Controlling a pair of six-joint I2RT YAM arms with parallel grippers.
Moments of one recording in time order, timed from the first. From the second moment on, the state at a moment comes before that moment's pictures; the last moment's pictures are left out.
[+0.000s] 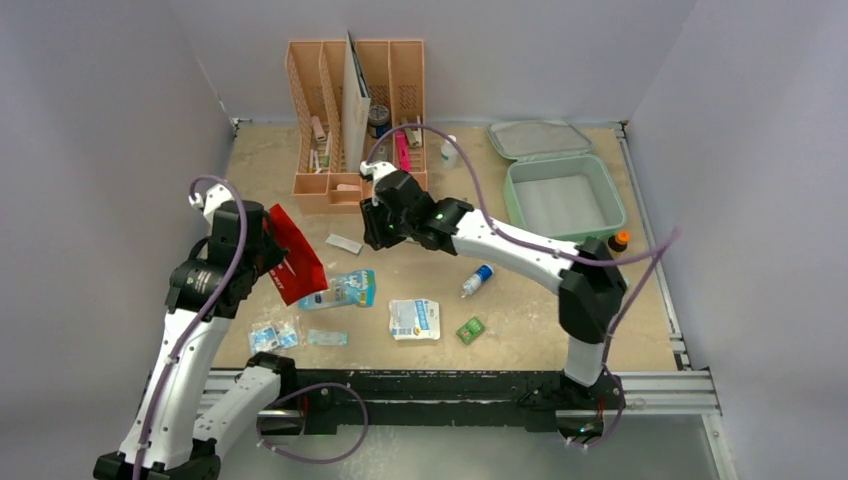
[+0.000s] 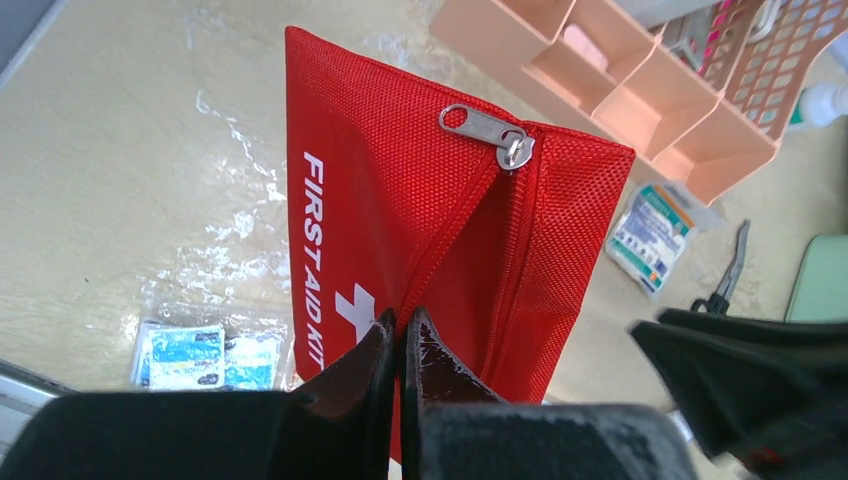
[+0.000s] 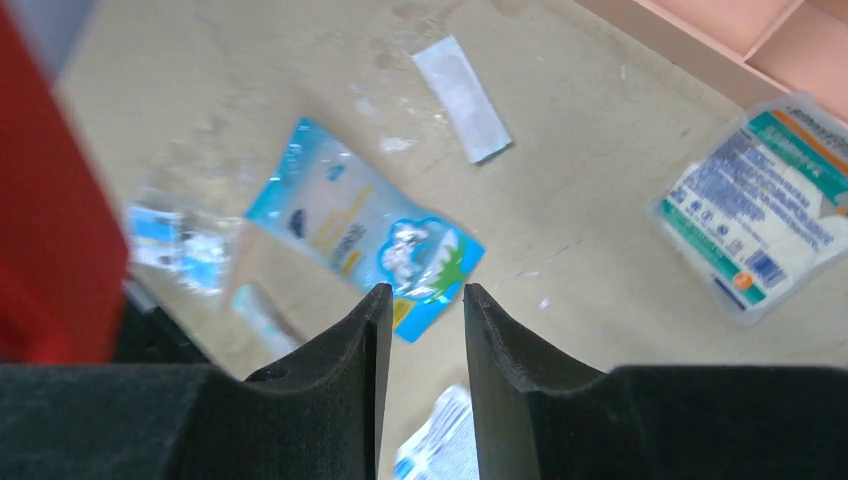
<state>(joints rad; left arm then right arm) -0.21 0.83 1.09 -1.03 -0.35 -0.73 0.95 1.79 1.55 -0.41 0.01 0.43</state>
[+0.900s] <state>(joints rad) -0.24 0.77 1.24 -1.04 -0.46 -0.60 0.96 2.32 1.86 -0.29 -0.05 0.04</state>
